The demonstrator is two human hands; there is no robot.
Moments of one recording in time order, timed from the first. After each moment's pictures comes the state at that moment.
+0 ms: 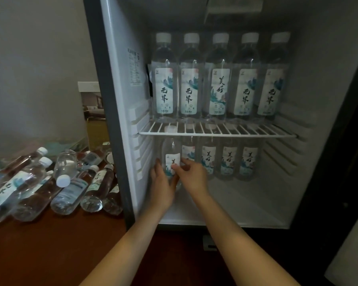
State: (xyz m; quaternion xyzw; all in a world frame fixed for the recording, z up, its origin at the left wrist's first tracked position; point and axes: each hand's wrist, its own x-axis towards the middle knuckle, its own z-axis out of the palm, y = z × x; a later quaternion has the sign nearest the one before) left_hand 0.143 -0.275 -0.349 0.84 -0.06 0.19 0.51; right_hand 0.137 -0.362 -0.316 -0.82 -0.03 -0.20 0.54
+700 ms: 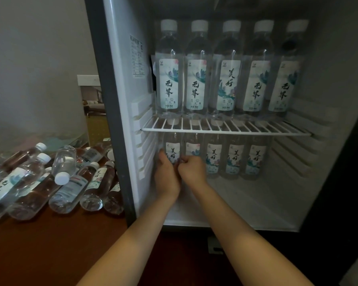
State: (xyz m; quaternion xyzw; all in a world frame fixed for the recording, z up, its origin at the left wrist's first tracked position) left_hand 0.159 -0.289 -0.330 0.85 0.02 0.23 0.48; right_hand 0.160 -0.351 -0.307 -0.84 0.03 -0.15 0.52
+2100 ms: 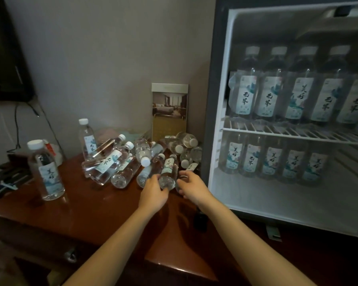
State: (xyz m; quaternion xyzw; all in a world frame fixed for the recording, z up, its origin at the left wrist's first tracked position) left_hand 0.079 -0.071 -0.363 0.91 0.09 0.13 0.37; right_hand 0.067 -0.205 -0.314 -0.84 -0.09 0.07 0.53
